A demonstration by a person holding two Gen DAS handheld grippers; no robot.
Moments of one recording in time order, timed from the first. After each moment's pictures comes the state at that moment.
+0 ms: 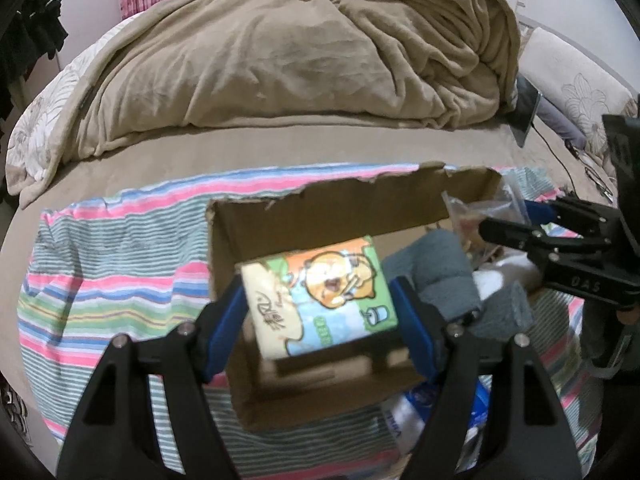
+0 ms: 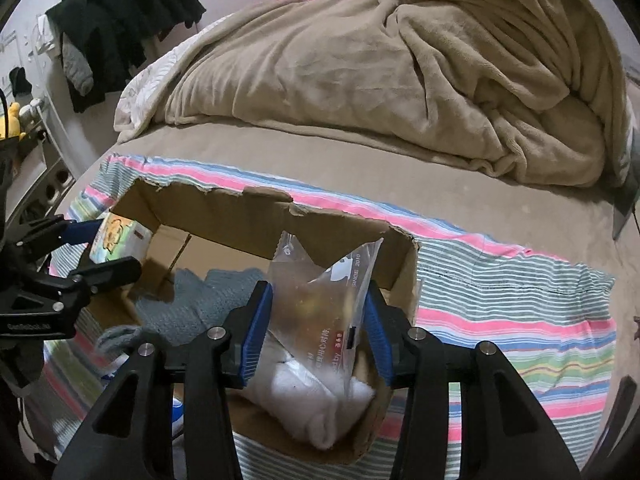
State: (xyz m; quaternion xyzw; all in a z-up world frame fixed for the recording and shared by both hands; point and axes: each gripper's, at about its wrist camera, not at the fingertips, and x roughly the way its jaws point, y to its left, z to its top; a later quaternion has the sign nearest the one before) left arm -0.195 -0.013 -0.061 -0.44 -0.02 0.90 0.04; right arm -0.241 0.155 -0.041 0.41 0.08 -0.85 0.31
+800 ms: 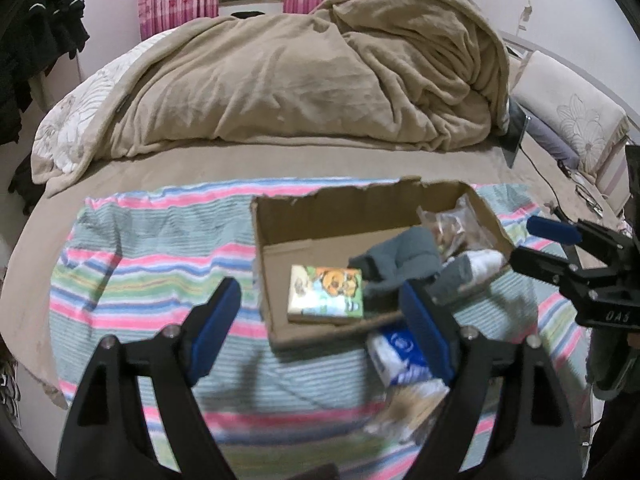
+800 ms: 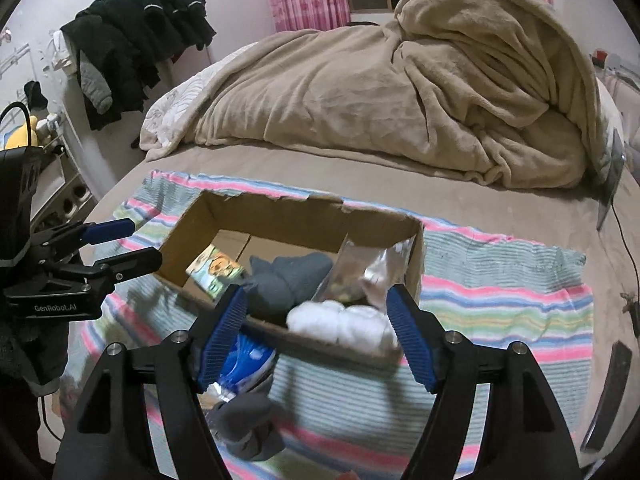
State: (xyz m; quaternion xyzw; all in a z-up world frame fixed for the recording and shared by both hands) left arm -0.127 -0.027 -0.020 -0.40 -0.04 0.91 0.02; right arm -0.168 0.171 0.009 0.38 0.06 -0.86 0.32
